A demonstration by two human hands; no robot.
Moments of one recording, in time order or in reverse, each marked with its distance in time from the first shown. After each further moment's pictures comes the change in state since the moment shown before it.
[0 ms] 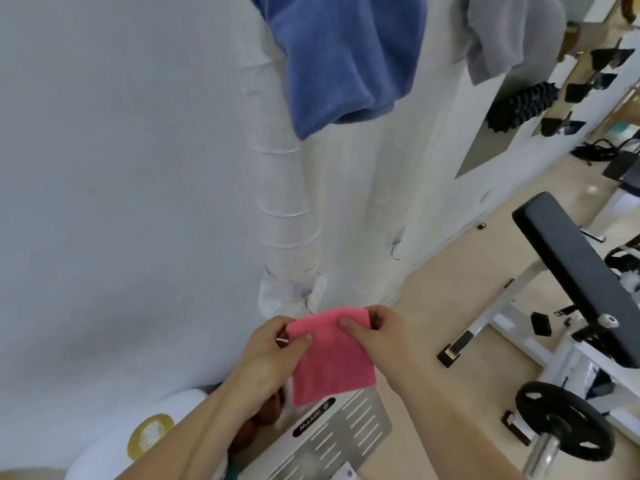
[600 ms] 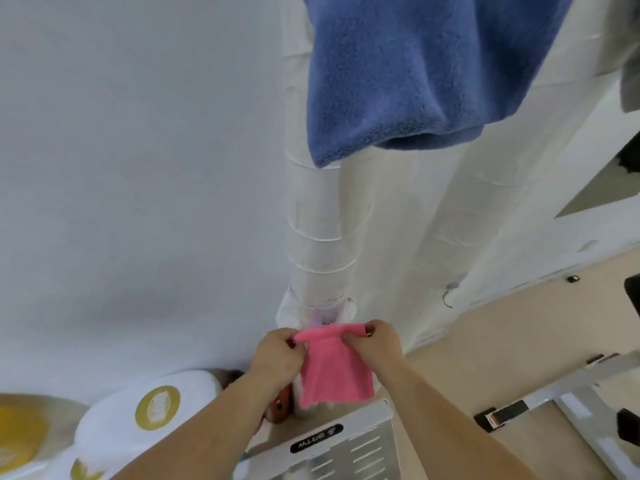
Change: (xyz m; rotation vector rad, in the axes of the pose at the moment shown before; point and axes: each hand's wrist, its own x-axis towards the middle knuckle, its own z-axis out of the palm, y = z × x) left_hand 0.107 -0.040 0.031 0.196 0.268 -0.175; right_hand 0.148 0.029 0.053 -0.307 -0.237 0.033
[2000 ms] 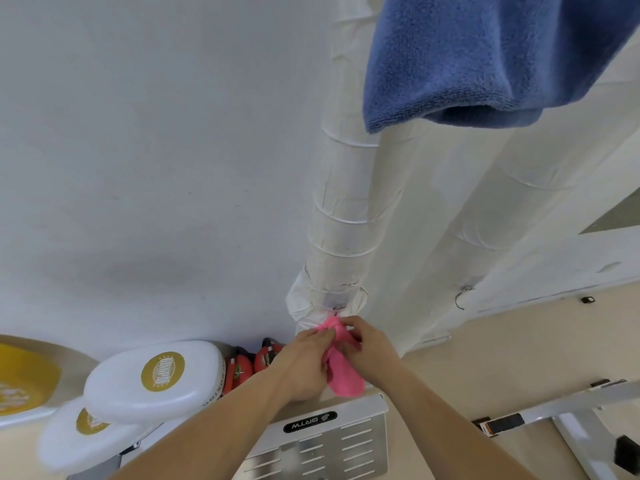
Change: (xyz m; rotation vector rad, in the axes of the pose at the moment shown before) left_hand -0.019 -0.020 0.027 0.367 -0.222 0.435; right_hand -0.015 0.013 0.012 -0.223 -0.318 -0.331
